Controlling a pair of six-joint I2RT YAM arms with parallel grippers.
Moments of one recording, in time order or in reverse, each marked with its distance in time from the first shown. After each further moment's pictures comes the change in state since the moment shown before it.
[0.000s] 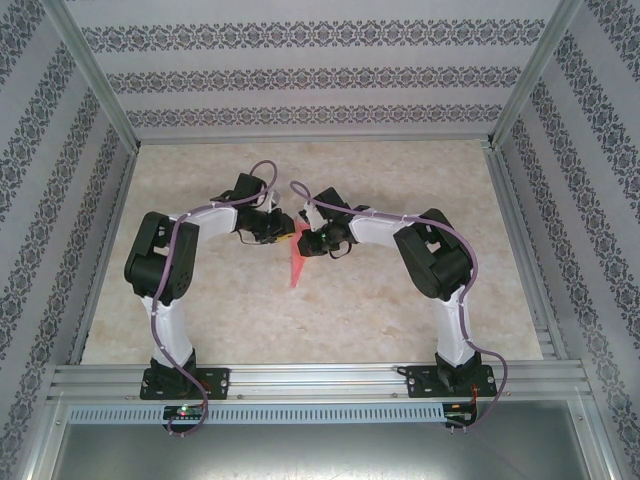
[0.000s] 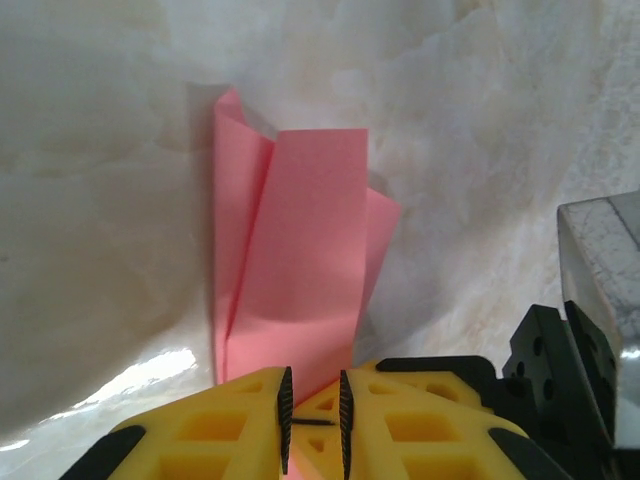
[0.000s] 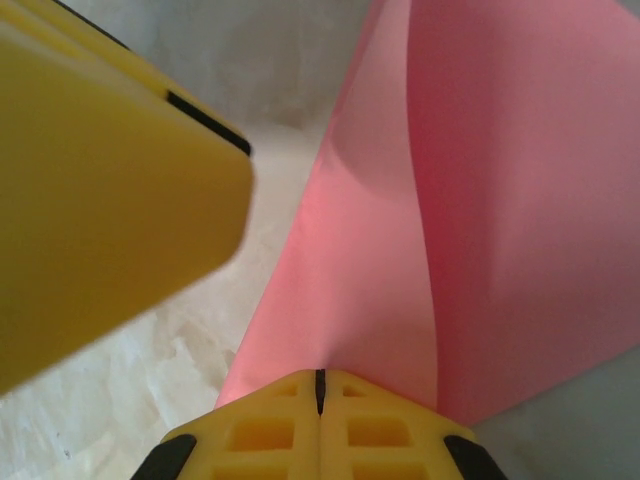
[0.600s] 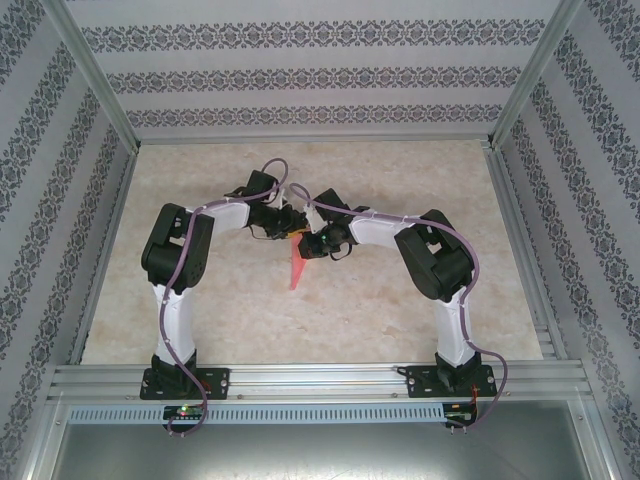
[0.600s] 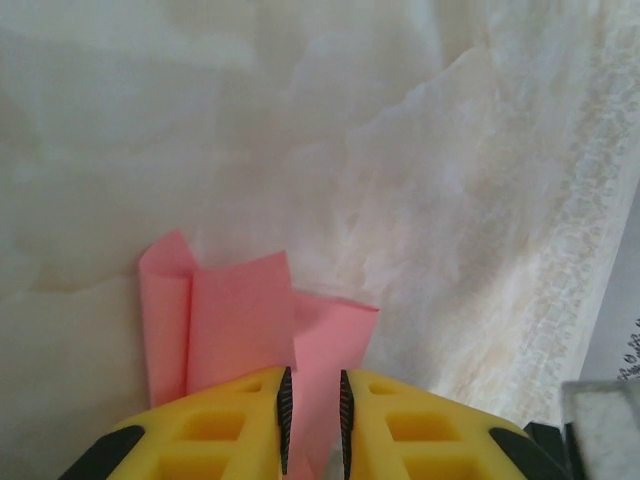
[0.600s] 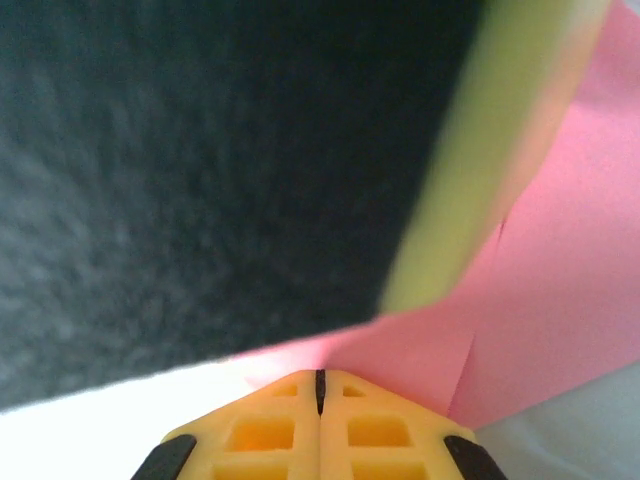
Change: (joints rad) left arm -0.032 0.132 0.135 0.012 -0.002 -0.032; right arm 0.010 -0.013 -0.010 -0.026 0.006 -0.004
